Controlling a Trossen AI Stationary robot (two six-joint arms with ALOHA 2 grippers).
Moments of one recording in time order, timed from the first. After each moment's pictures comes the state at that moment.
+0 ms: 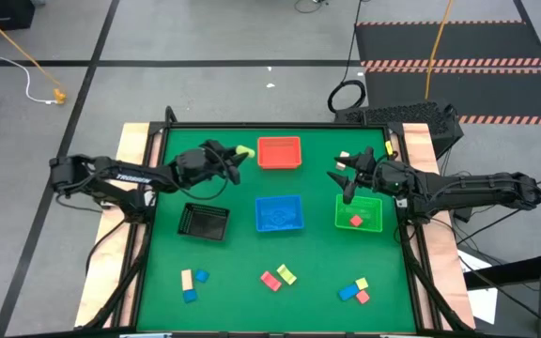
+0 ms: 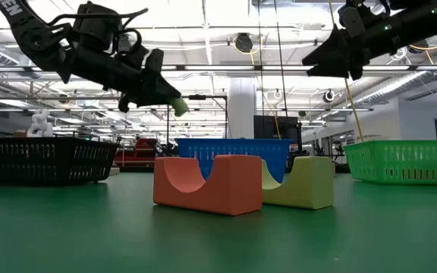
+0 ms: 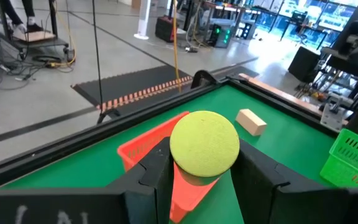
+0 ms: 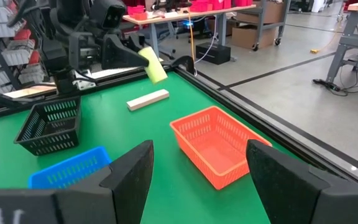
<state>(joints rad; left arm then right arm) 0.31 1.33 0.44 0.72 -0.27 -0.29 -0.10 0.71 0.39 0.10 0.36 0.17</state>
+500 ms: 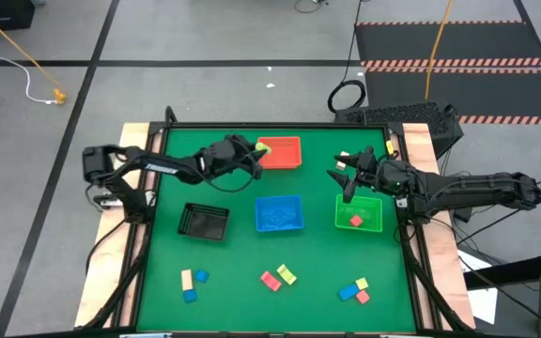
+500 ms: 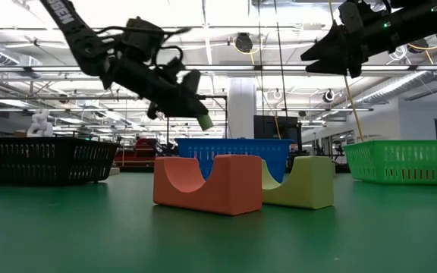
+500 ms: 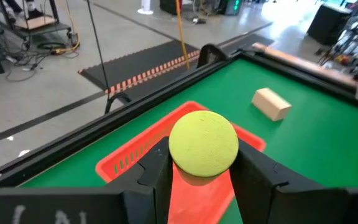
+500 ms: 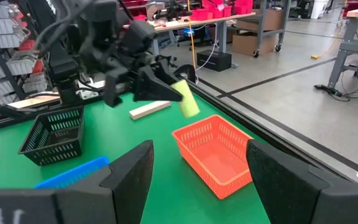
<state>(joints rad) 0.34 1.63 0.71 0.62 -0.26 -0.22 -0.10 0.71 0.39 0.13 0.37 0.17</state>
